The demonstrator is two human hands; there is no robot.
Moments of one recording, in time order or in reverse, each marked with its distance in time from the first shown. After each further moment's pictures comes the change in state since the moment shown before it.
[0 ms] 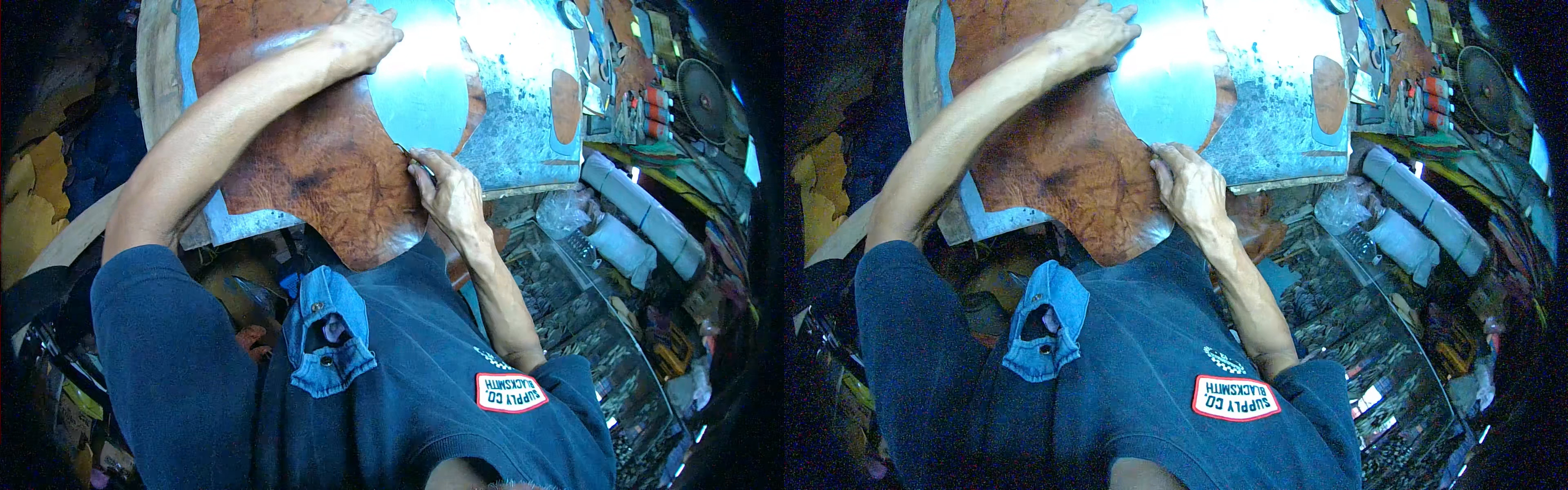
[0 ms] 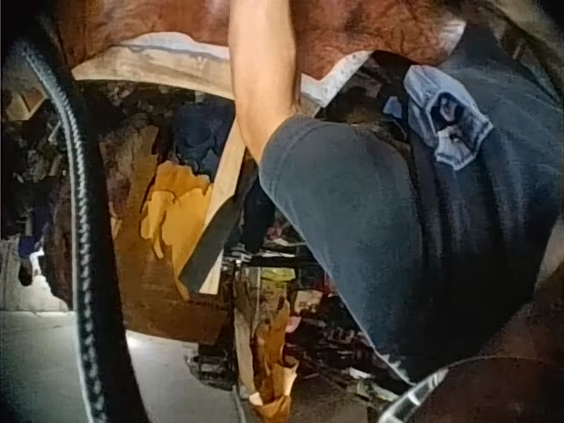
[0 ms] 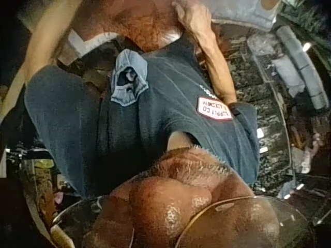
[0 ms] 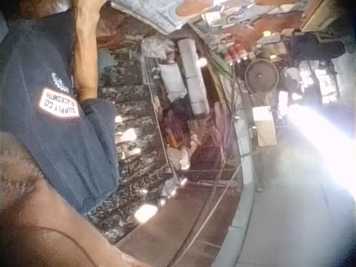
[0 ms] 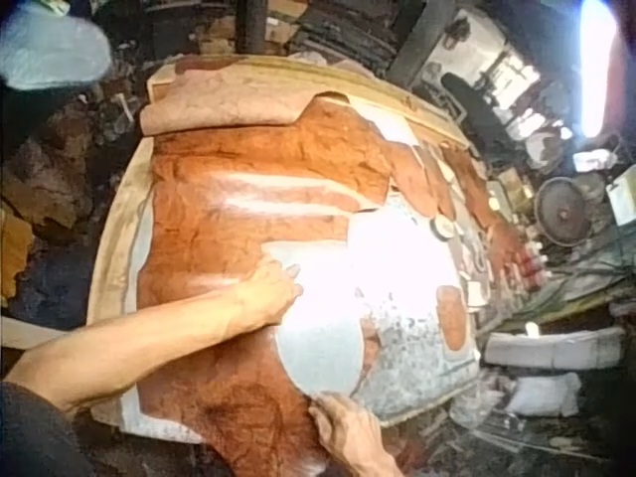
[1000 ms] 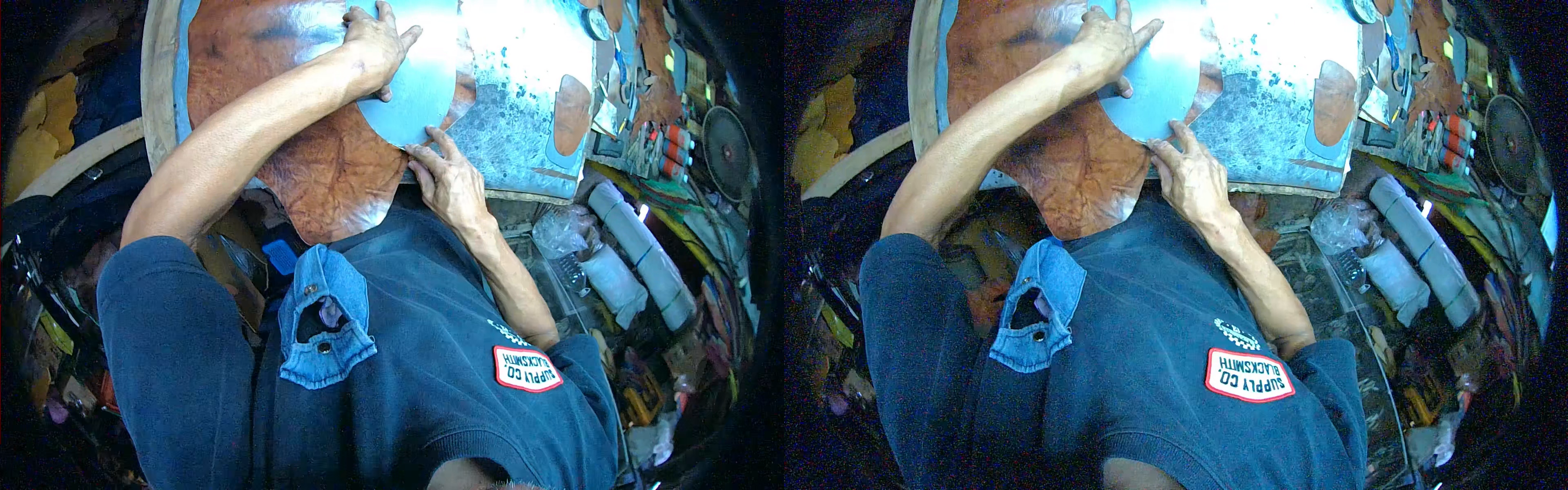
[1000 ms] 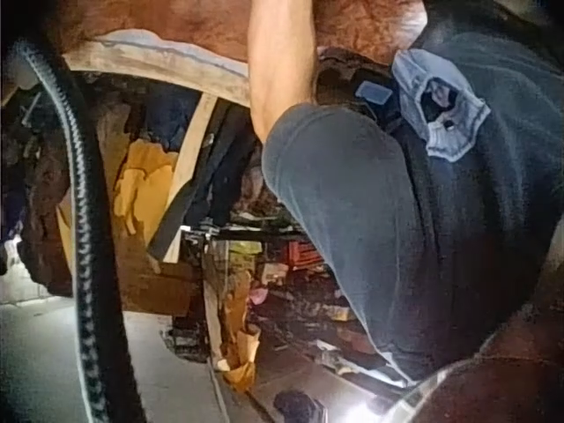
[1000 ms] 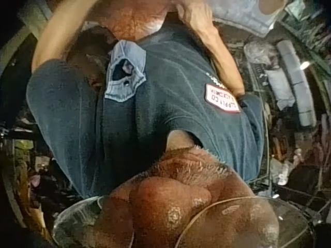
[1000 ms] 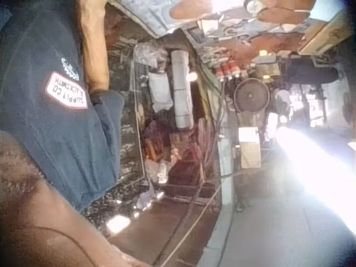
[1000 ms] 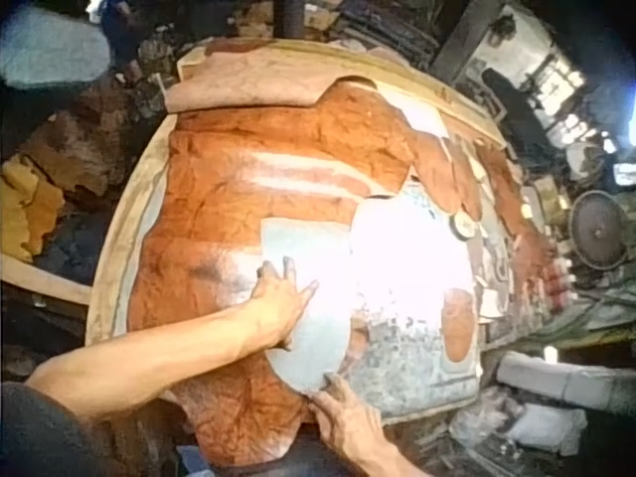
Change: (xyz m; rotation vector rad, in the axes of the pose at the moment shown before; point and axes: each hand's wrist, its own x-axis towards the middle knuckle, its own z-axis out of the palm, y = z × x) left_hand 0.004 0.088 -0.022 0.010 -0.185 -0.354; right_hand -0.006 0.062 -0.035 -0.065 -0.200 -0.167
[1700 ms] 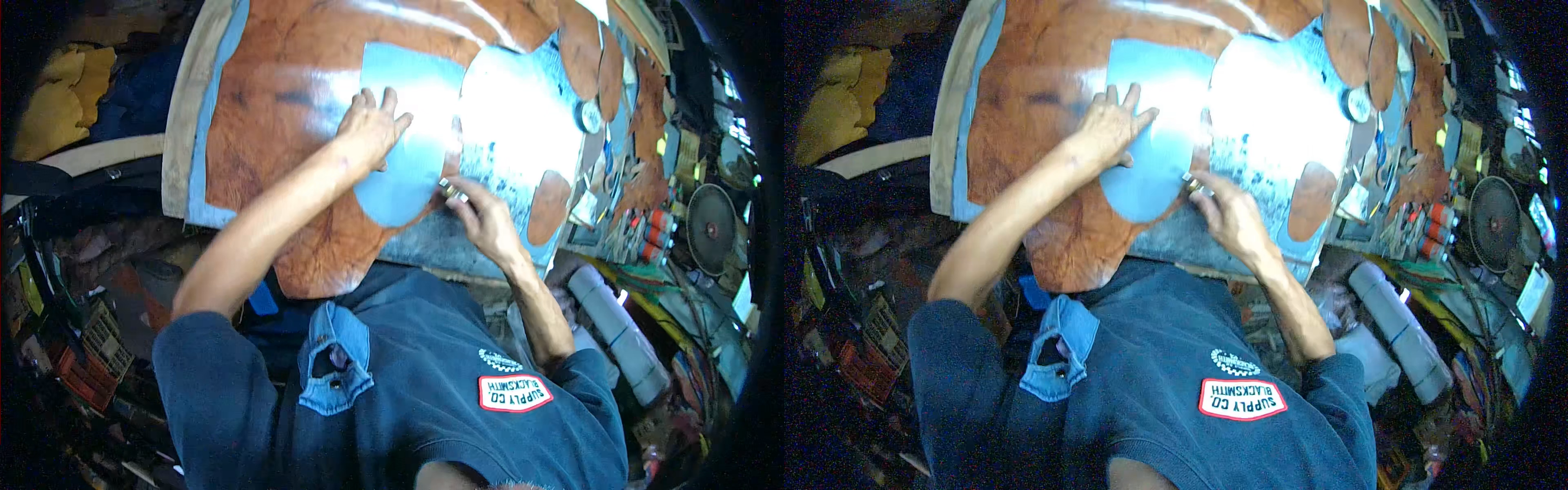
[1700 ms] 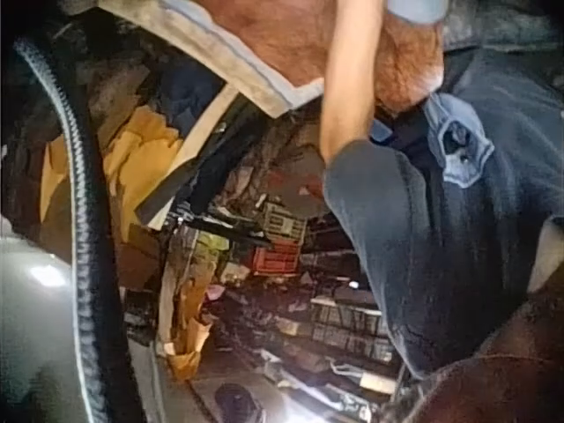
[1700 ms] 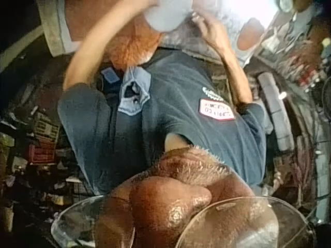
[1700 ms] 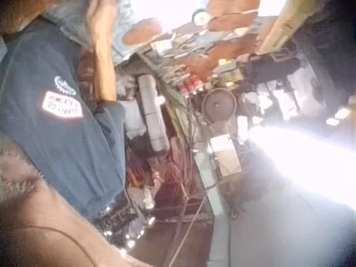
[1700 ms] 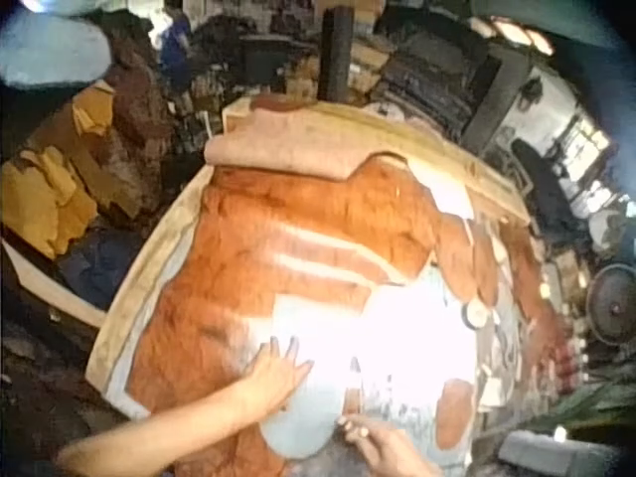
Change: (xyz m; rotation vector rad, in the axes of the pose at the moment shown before) left_hand -0.003 0.002 0.028 -0.217 0.335 -0.128; right_hand 0.071 0.060 -0.084 0.296 -0.140 -0.127
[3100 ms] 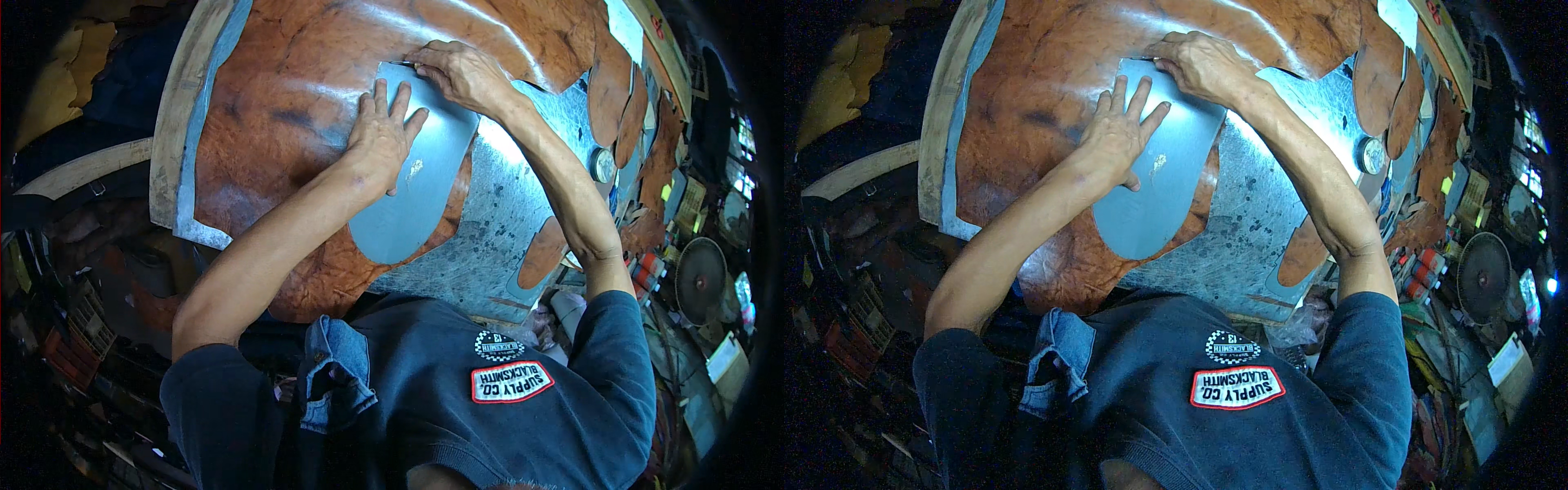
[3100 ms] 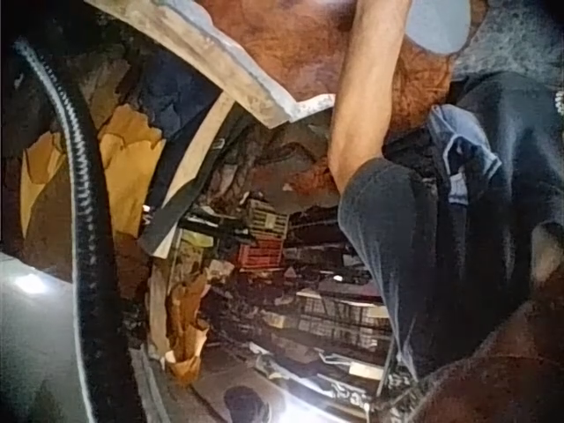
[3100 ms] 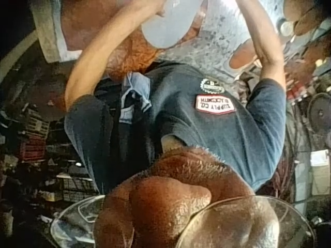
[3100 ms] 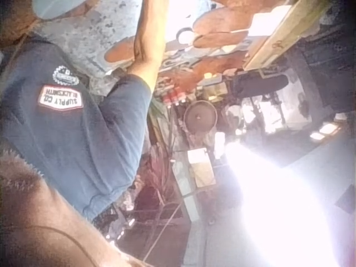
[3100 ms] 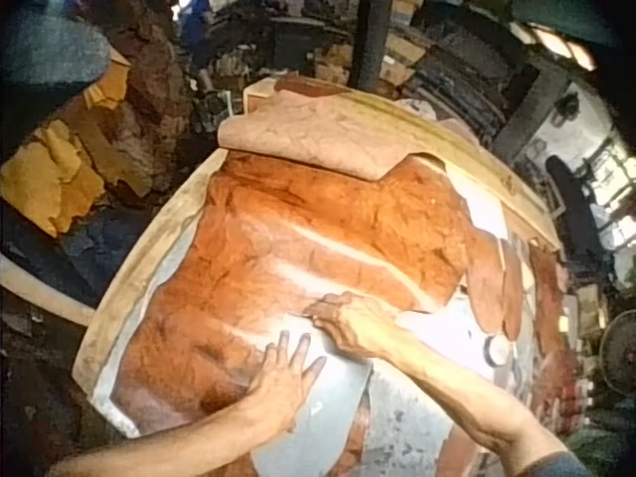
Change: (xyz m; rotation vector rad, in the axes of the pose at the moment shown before) left_hand 0.039 -0.020 -0.033 -0.038 -0.347 -0.147; right_hand 0.275 -0.005 -0.029 -0.591 -0.122 -0.729
